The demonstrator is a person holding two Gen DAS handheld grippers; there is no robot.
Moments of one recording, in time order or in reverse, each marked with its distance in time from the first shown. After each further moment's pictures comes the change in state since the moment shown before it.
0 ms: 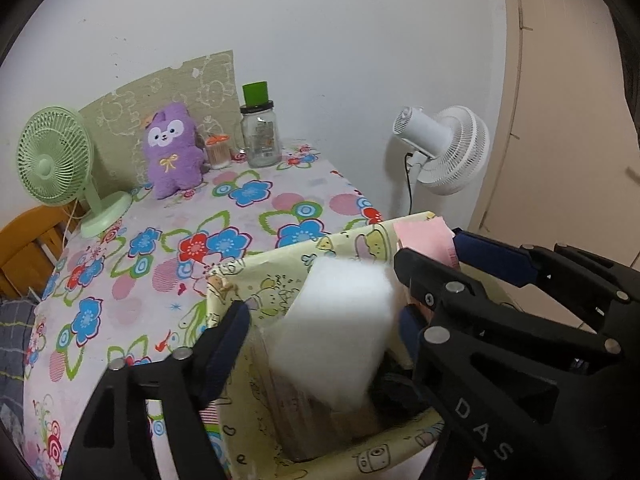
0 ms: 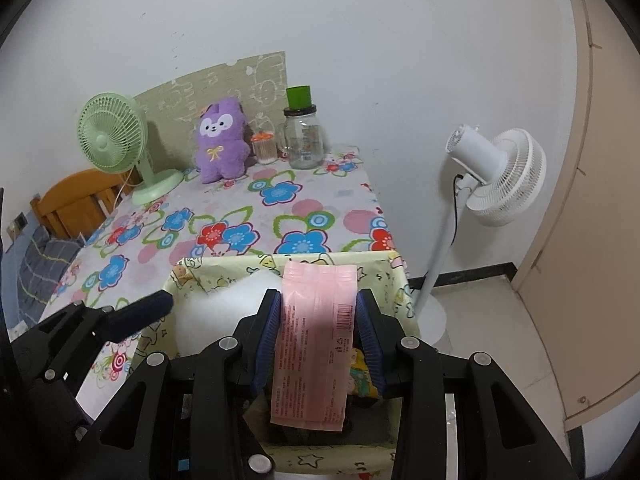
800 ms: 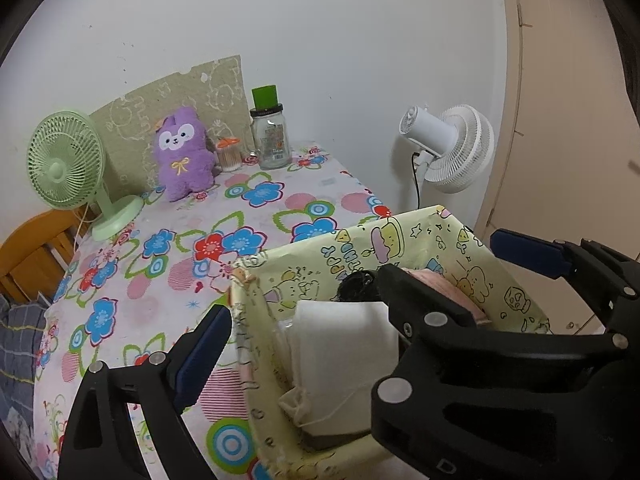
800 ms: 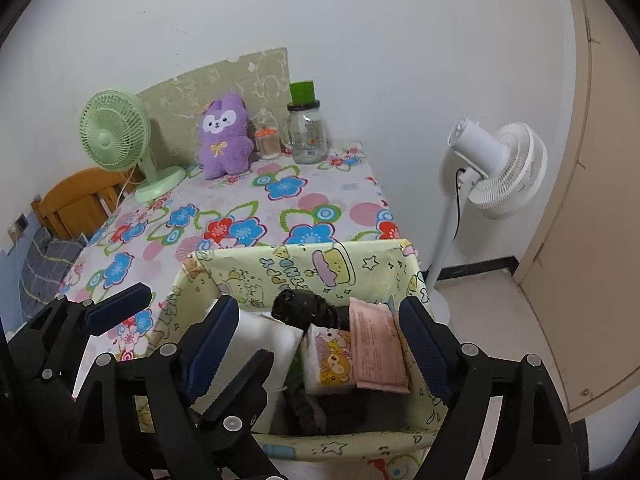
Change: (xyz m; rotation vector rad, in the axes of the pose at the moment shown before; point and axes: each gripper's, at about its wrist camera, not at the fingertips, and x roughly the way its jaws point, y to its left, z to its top) left arm -0.012 0.010 -0.008 0.019 -0.014 0.026; right arm -0.011 0.014 -0.005 0.012 -0.005 -0.016
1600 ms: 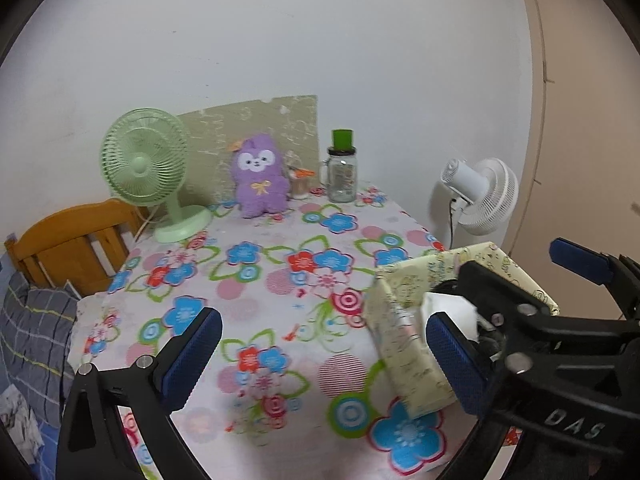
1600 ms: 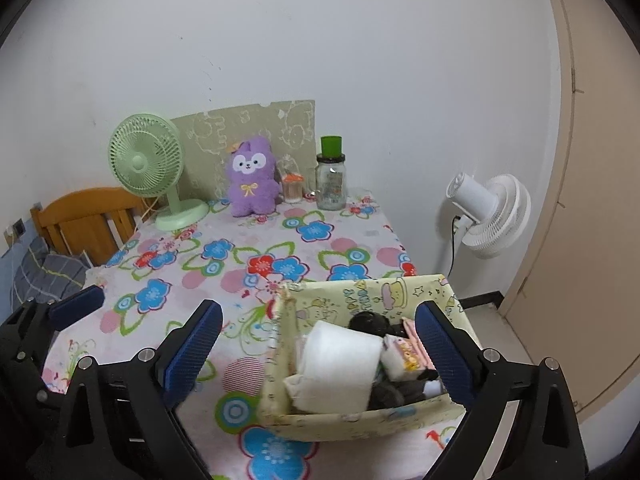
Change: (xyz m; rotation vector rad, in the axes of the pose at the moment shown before) left arm -0.088 0.115 -0.029 -0.103 -0.138 0.052; right arm -0.069 0.102 -0.002 -0.034 -0.156 -0.067
